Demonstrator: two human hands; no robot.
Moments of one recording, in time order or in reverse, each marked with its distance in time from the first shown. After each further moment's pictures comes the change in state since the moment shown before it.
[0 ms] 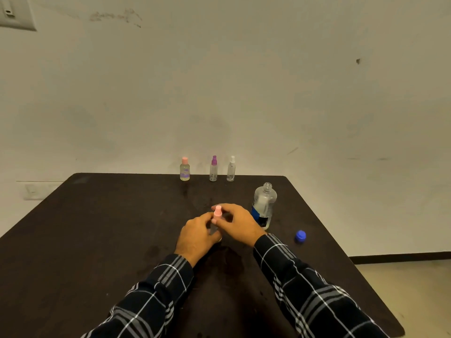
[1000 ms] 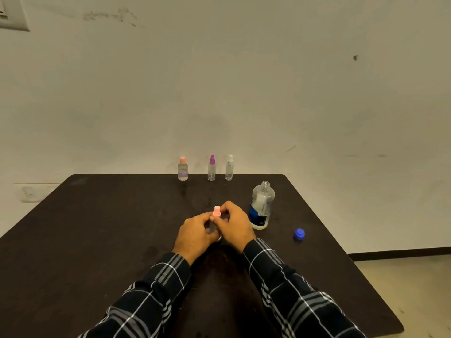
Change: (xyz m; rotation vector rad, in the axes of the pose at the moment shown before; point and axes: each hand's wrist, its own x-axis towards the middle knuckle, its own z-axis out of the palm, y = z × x) left_hand 0.002 -0.001 -0.001 -0.038 -0.004 0.031; right_hand -0.003 -0.002 0.022 0.119 0.238 0.165
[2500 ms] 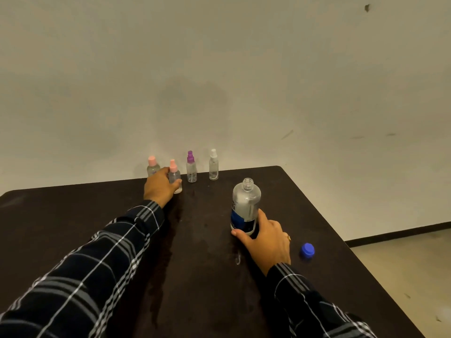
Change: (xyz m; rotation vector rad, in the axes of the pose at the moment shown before) left_hand 0.229 -0.064 -0.011 0.174 0.169 -0.183; right_hand 0.043 0.091 -0.049 -0.286 0.142 0.267
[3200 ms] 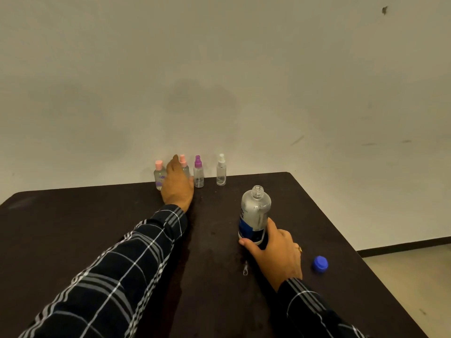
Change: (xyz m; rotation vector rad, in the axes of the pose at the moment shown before) left_hand 0.012 0.026 0.031 0.083 0.283 0.020; right_hand -0.001 -0.004 -0.001 -0.003 -0.009 -0.015
